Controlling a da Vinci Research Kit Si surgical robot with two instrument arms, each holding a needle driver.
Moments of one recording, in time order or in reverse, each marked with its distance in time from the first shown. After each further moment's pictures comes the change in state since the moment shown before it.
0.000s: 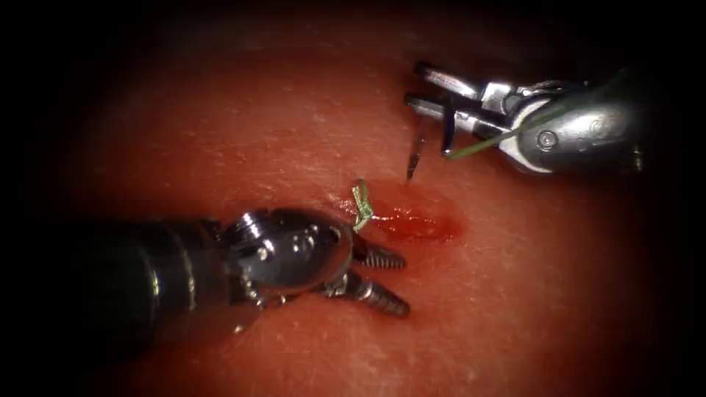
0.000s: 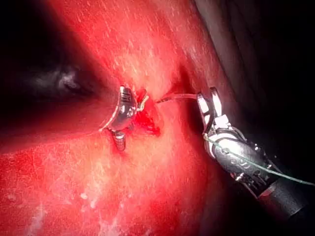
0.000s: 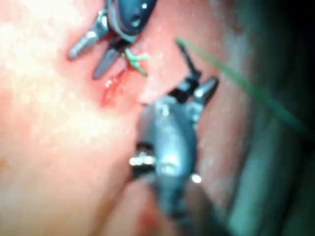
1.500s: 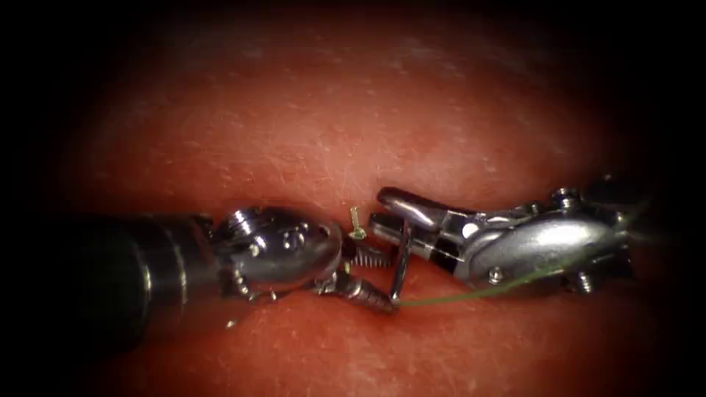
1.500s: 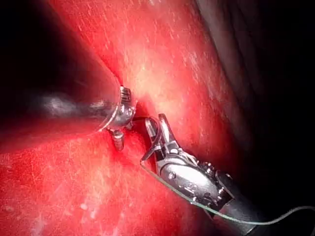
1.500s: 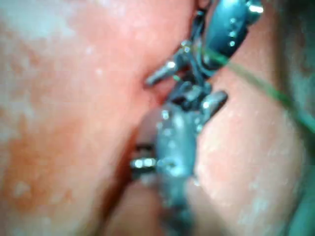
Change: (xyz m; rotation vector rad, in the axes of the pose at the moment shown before) right arm 0.000 -0.010 -0.003 0.025 -0.015 -0.072; left arm -0.001 0.000 0.000 0.001 -0.014 -0.019
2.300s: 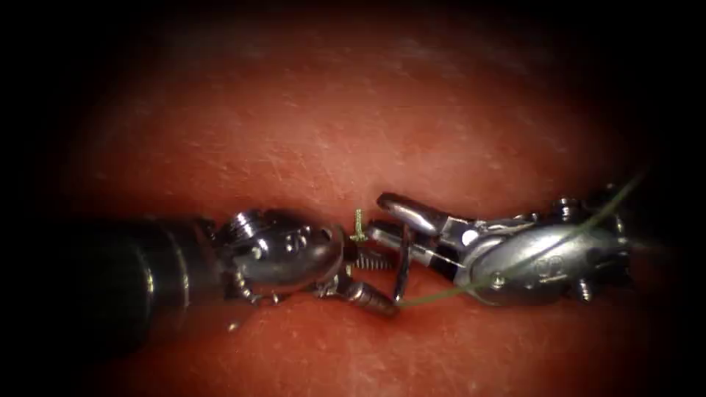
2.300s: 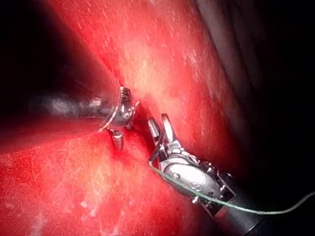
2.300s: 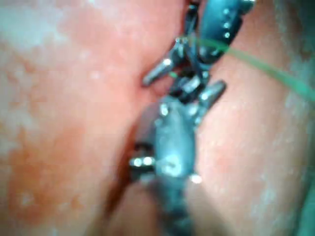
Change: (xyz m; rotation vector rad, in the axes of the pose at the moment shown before) right arm 0.001 0.002 0.001 -0.018 -0.006 0.098; left arm 0.000 0.000 0.000 0.000 -0.007 0.001
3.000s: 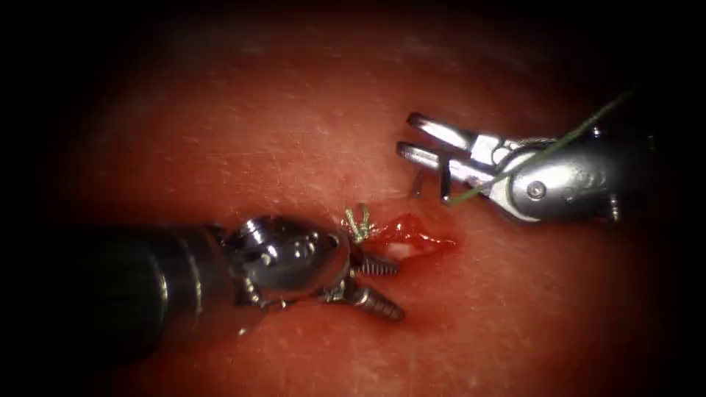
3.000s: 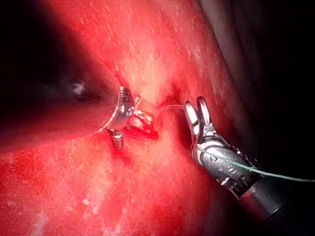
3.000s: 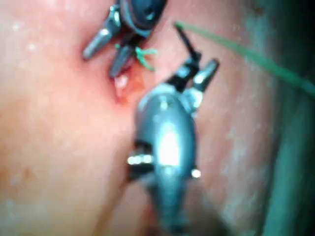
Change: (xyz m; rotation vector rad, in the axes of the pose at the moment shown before) right arm -0.002 0.007 0.002 -0.038 0.020 0.165; left arm -0.001 0.000 0.001 -0.007 -0.007 0.001
